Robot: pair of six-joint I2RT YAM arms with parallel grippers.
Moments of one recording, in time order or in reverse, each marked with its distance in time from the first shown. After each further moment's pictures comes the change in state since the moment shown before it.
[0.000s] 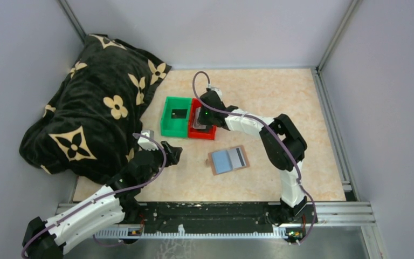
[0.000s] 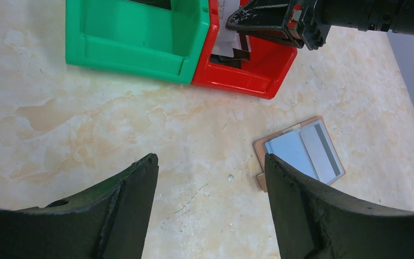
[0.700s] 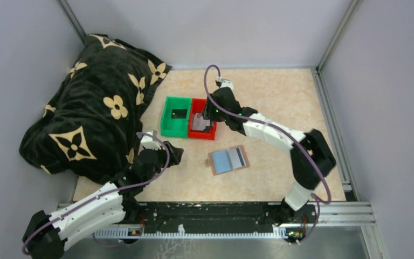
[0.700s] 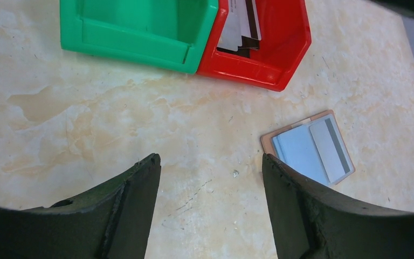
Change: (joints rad) left arm 0.000 0.080 0.000 0.024 0.005 -0.023; right arm -0.010 -0.224 -0.121 0.002 0.025 -0.103
